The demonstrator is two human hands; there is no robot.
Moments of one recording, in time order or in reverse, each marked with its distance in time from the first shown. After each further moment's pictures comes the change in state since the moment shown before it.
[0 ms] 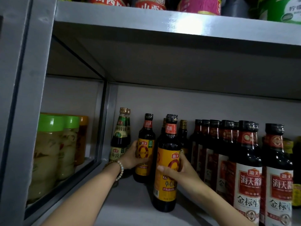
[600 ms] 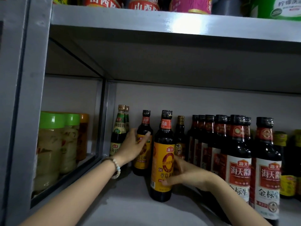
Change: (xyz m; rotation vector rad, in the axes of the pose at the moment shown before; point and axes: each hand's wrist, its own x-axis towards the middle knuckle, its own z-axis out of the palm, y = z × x) left_hand -0.046 0.070 0.007 0.158 0.233 0.001; right_hand -0.007 -0.011 -0.033 -0.317 -0.389 0.184
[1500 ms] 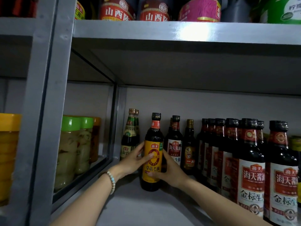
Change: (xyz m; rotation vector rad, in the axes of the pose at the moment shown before) left_hand -0.030 -0.025 -0.013 -0.282 -0.246 -0.019; right_hand 0.077 0.019 0.049 -0.091 0.265 -0.259
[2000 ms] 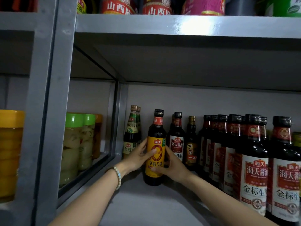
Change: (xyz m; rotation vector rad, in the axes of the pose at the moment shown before) left_hand 0.002 0.000 0.005 -0.051 -0.011 0.039; right_hand 0.002 0.002 0.000 0.056 0.004 0.021
